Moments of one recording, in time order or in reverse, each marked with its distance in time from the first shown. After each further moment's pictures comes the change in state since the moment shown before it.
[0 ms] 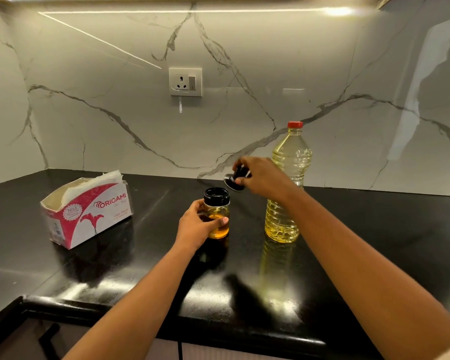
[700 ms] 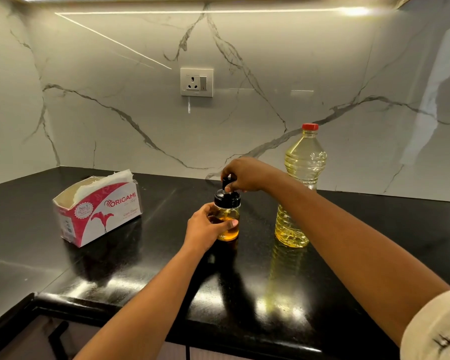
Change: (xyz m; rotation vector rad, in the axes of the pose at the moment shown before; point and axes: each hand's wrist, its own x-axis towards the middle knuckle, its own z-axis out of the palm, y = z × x) left_hand 0.002 -0.004 -0.002 -0.025 -0.010 -0.020; right_hand 0.048 -0.021 0.021 -0.296 -0.289 -0.146
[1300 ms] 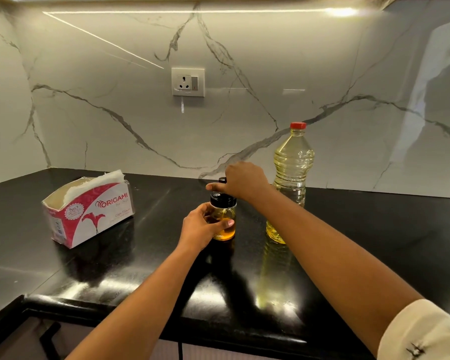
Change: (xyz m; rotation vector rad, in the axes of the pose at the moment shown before) left_hand -0.007 0.007 0.006 0.052 -0.014 0.043; right_hand -0.011 -0.003 0.021 -0.250 0.221 0.216
